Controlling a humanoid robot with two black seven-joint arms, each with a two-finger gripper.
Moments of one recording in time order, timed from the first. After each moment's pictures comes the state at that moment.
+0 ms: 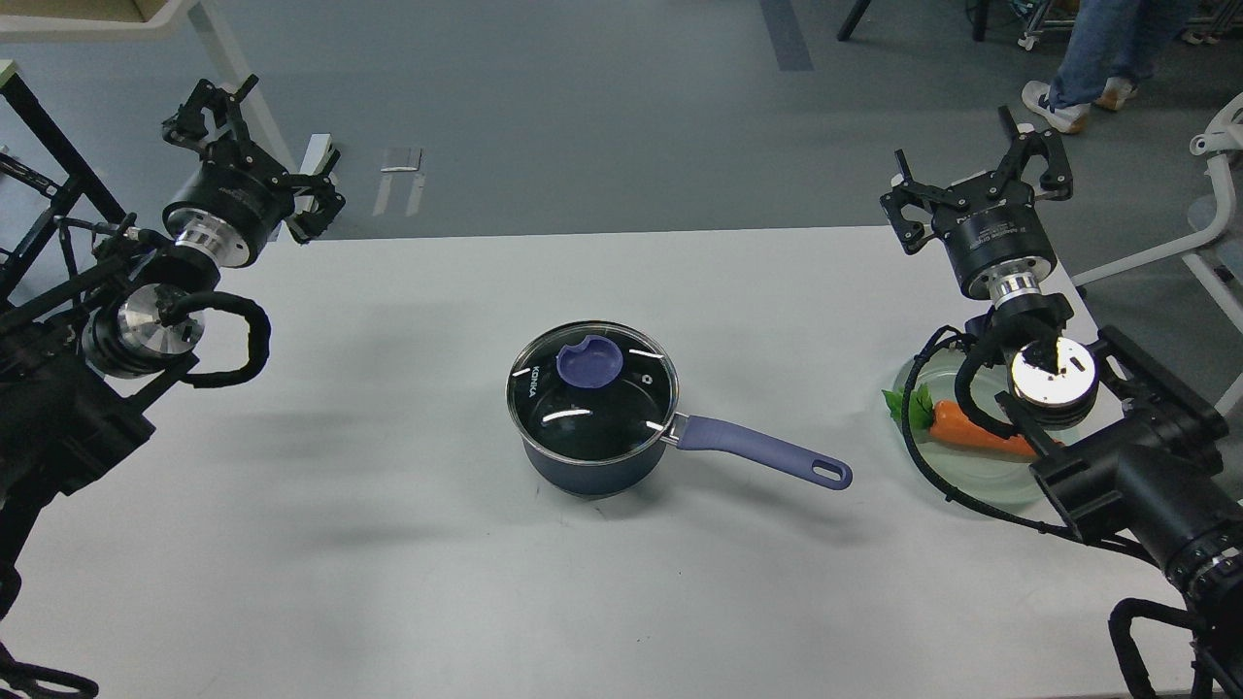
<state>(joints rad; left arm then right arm) -0.87 0.51 -0.46 -0.73 -0.37 -0.27 -0.32 0.67 -0.24 0.95 0.72 0.25 0.42 0.29</state>
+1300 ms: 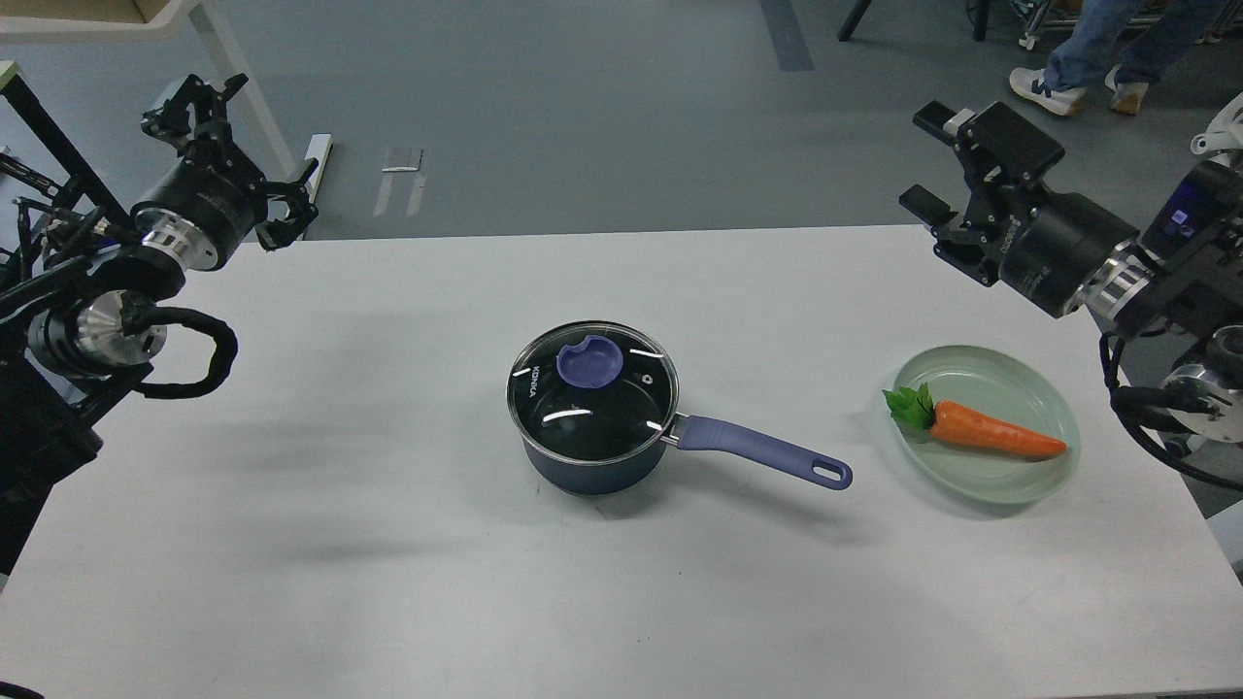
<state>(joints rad) -0.86 0.59 -0.44 -0.82 -0.22 -0.24 -0.31 0.66 -0.83 0.64 1.43 -0.77 0.15 0.29</state>
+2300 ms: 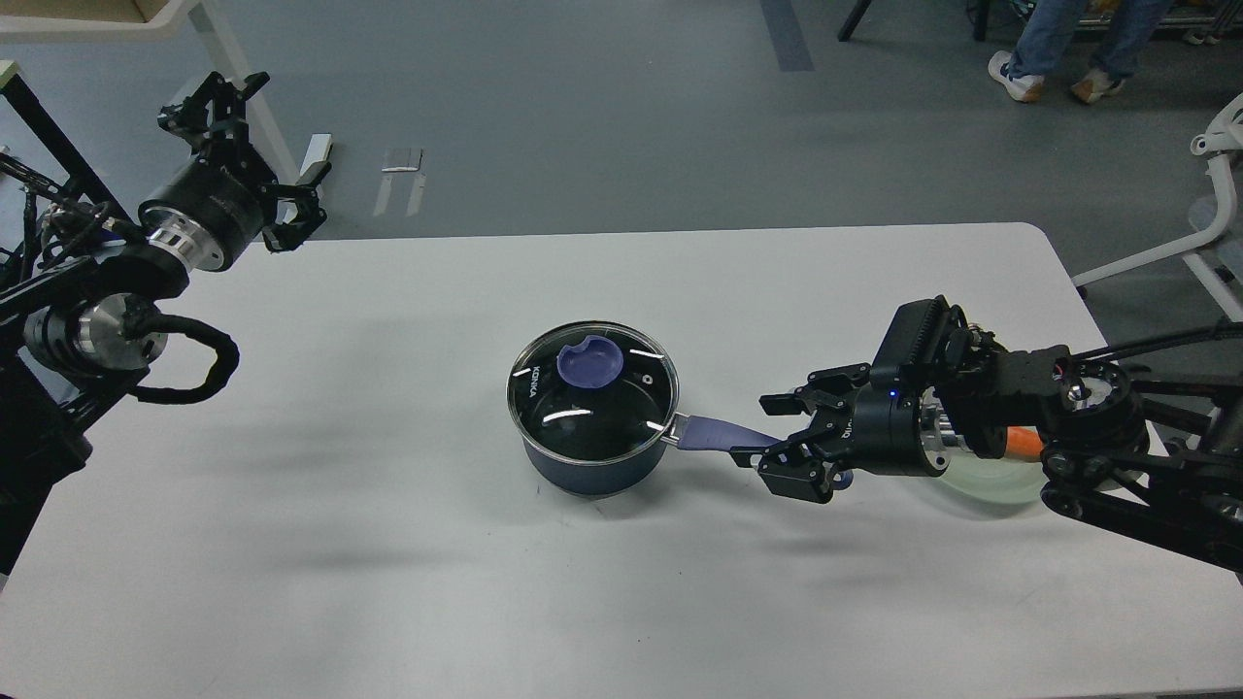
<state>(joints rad) -0.86 0.62 -0.44 -0.89 -0.13 -0.22 -0.31 1.04 -0.70 -0.07 1.44 -1.85 0.08 0.30</state>
